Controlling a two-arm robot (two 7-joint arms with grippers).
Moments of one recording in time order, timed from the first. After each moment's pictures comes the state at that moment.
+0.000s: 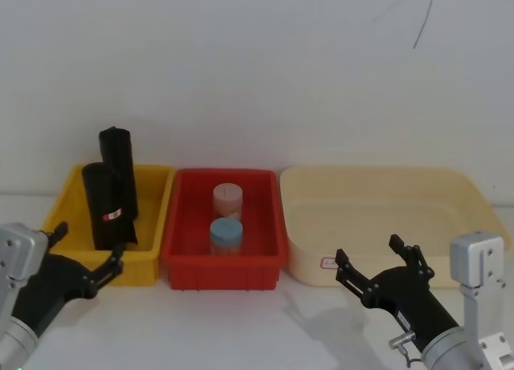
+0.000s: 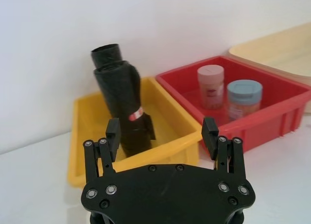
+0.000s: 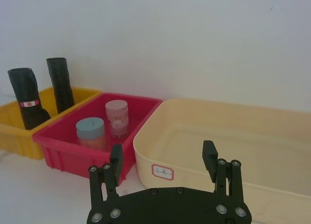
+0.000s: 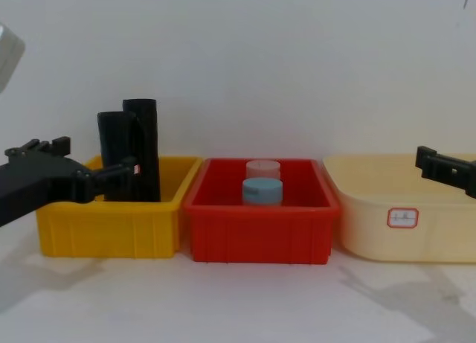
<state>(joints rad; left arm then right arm) -0.18 0.44 0.34 -1.59 -0.29 -0.08 -0.08 -0.01 0.34 -0.23 -1.77 0.29 0.03 0.07</state>
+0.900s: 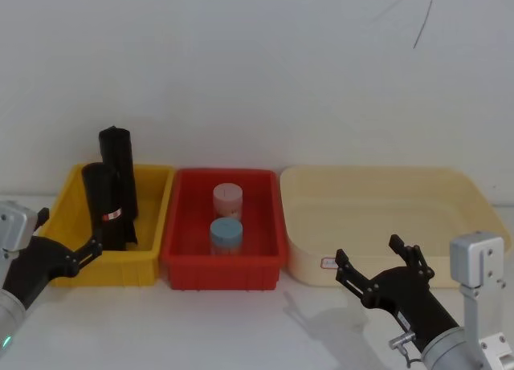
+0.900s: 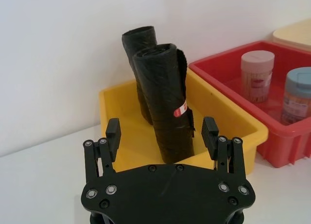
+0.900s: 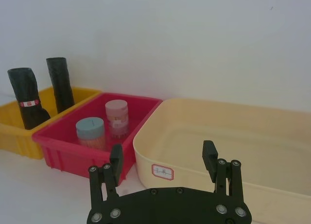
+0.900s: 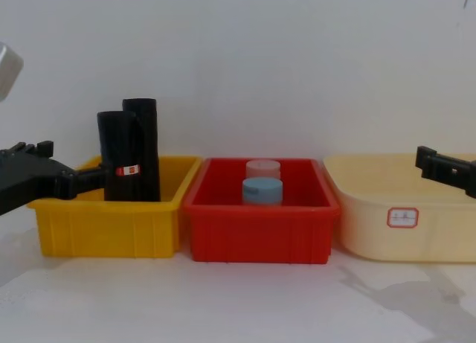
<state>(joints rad) -0.33 0.40 0.32 -1.36 -0.25 -0.10 -0.13 -0.01 0.34 -0.23 -1.77 0.29 0.03 0.07</state>
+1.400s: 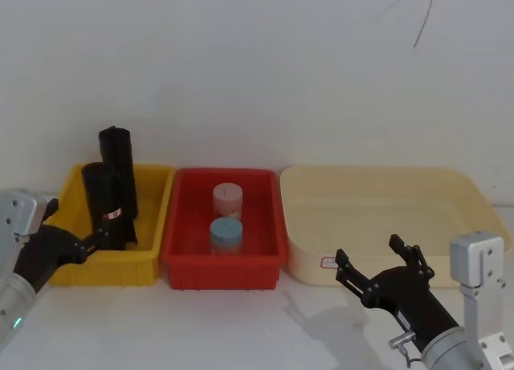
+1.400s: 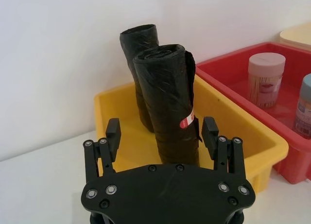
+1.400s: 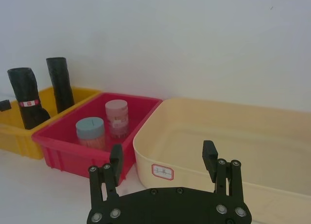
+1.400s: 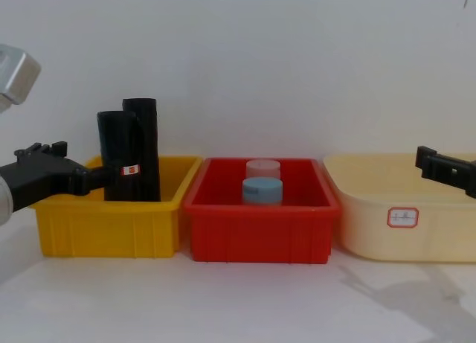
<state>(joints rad) -0.44 0.35 0.33 -1.20 -0.25 -0.13 -0.18 -0.01 0.34 -0.23 -1.77 0.29 0.03 0.07</state>
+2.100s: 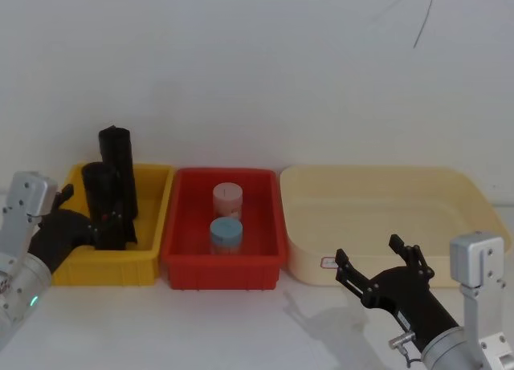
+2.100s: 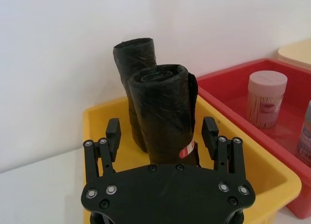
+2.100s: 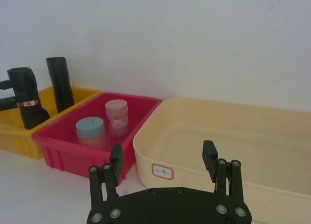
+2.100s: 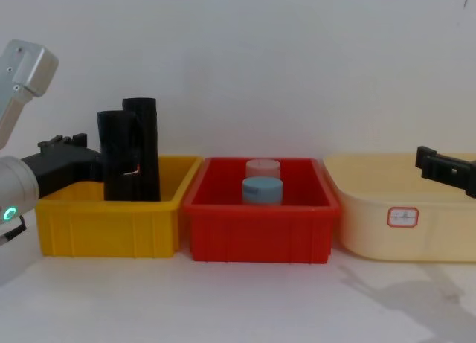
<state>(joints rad) -0.56 0.28 0.33 -1.02 -0.26 -0.20 -0.25 -0.01 0.34 -0.23 -1.77 0.29 0.03 0.07</state>
